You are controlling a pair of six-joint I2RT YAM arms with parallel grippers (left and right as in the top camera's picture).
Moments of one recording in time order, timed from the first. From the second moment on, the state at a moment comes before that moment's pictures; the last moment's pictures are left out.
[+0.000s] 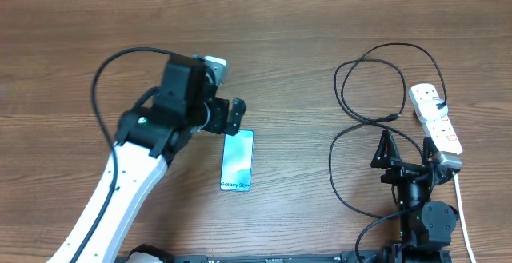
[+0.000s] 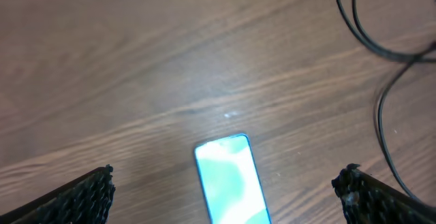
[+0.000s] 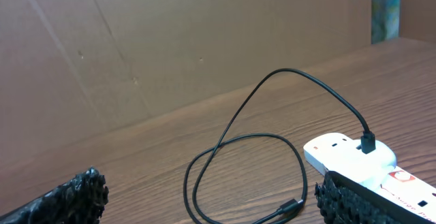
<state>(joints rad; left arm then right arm) -0.37 1.32 1.21 -0.81 0.07 -0.11 -0.10 0.01 0.02 -0.03 -0.02 0.31</state>
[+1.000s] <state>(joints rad) -0.55 1.64 1.21 -0.99 -0.05 -0.49 -0.10 0.01 0.02 -0.03 -0.02 0.30</state>
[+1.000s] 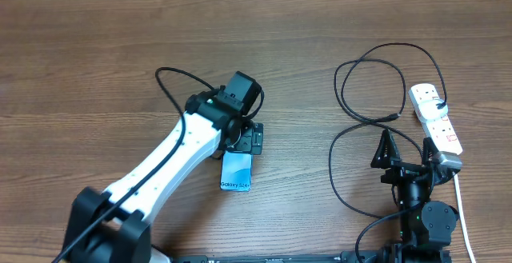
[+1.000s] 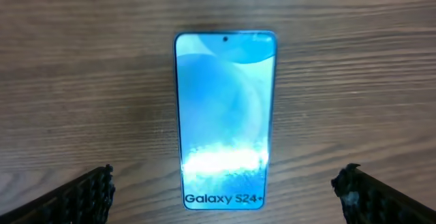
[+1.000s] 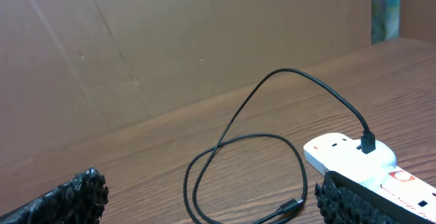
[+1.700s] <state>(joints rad) -0.56 1.84 1.21 -1.00 0.01 -0.49 -0.10 0.01 0.02 -0.03 -0.02 0.31</state>
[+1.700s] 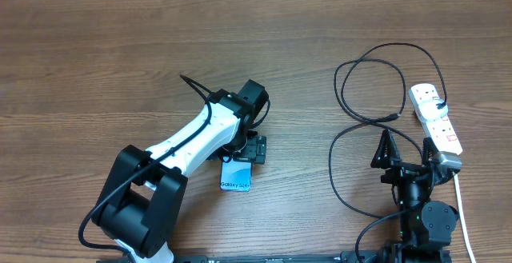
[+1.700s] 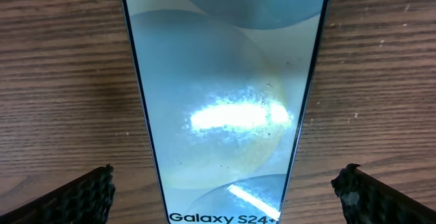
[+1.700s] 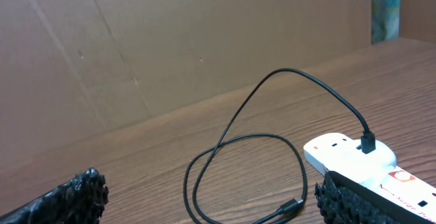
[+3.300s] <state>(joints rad) -0.56 1.84 1.08 -0.83 0.03 -0.49 -0.10 0.01 0.02 -0.03 -0.02 0.31</state>
